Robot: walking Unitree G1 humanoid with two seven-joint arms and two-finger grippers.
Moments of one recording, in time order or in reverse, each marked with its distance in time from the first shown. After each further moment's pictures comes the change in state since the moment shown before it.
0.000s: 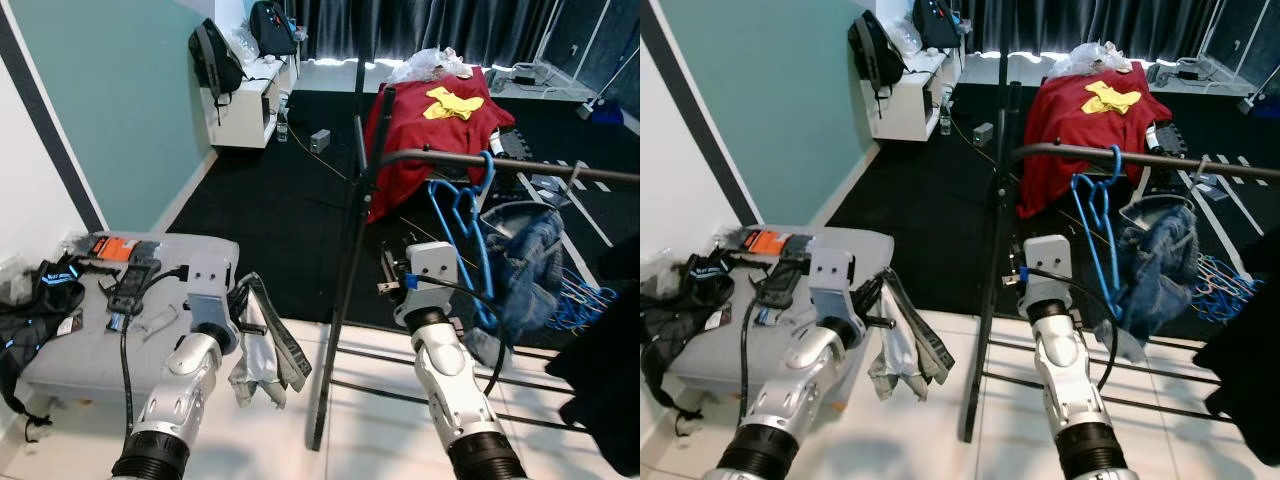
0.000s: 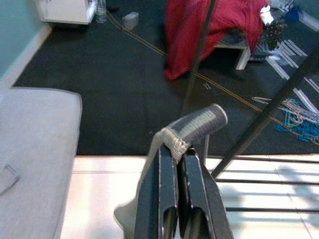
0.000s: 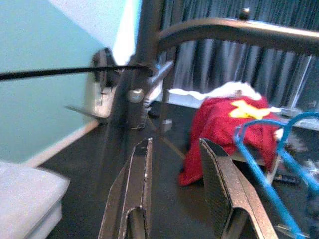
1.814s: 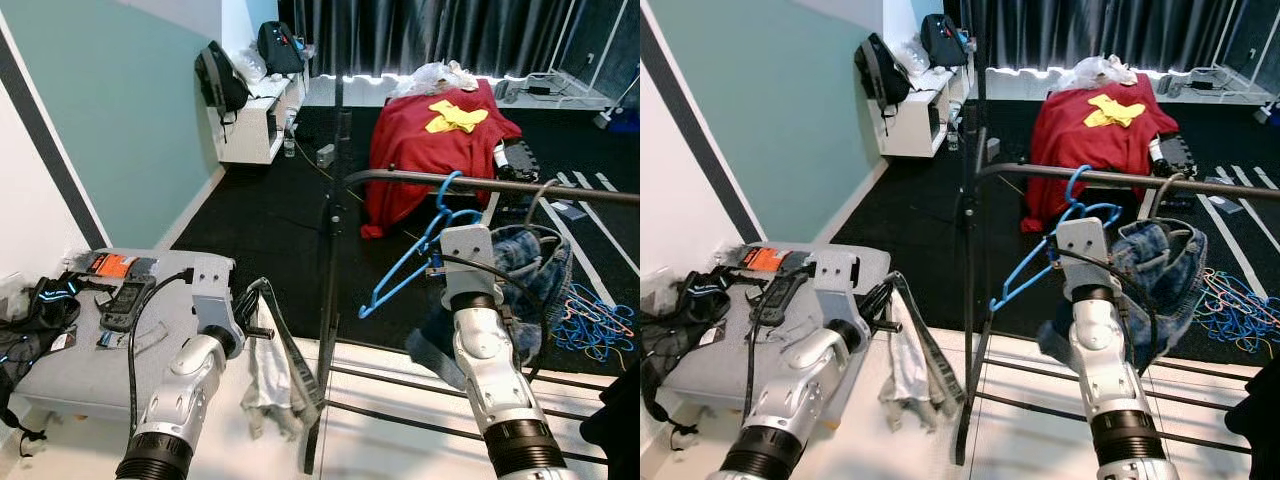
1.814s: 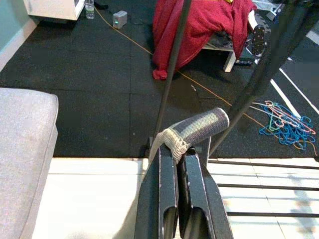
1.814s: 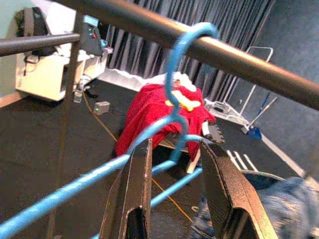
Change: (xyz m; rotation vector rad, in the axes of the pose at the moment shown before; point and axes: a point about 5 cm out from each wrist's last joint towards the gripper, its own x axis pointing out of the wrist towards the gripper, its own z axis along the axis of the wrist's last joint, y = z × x) left arm 0.000 0.000 0.000 -0.042 0.037 -0.036; right arm 0.007 -0.041 -0.003 -0.225 0.126 -0.165
